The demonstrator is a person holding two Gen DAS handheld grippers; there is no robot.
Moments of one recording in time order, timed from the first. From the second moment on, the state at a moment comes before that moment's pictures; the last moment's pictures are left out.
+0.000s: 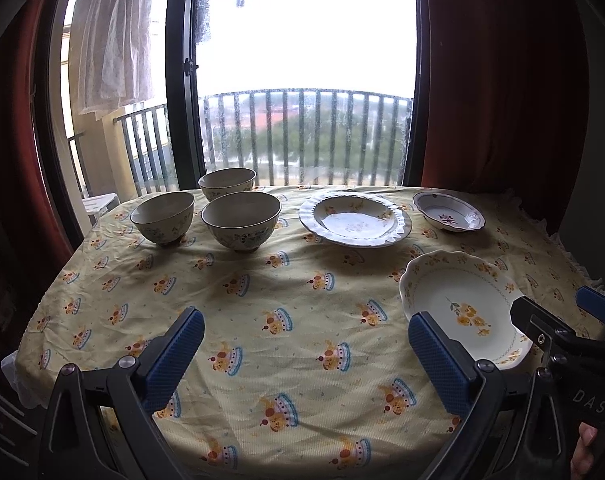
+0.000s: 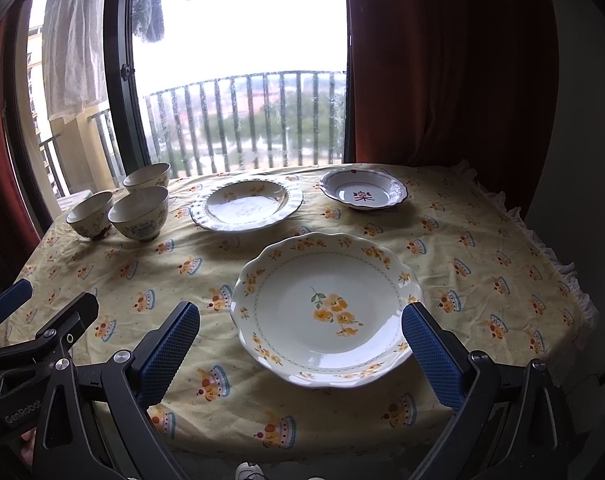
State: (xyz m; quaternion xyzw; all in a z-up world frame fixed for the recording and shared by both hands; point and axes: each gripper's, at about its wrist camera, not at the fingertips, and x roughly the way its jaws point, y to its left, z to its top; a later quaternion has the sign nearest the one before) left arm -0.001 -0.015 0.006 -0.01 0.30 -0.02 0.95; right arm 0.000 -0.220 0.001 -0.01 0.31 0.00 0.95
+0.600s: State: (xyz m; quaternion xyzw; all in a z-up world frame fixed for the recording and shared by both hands) left arm 0.004 -0.020 0.006 0.00 0.30 -0.02 0.96; right arm 0.003 -0.222 0.002 -0.01 0.30 0.00 0.95
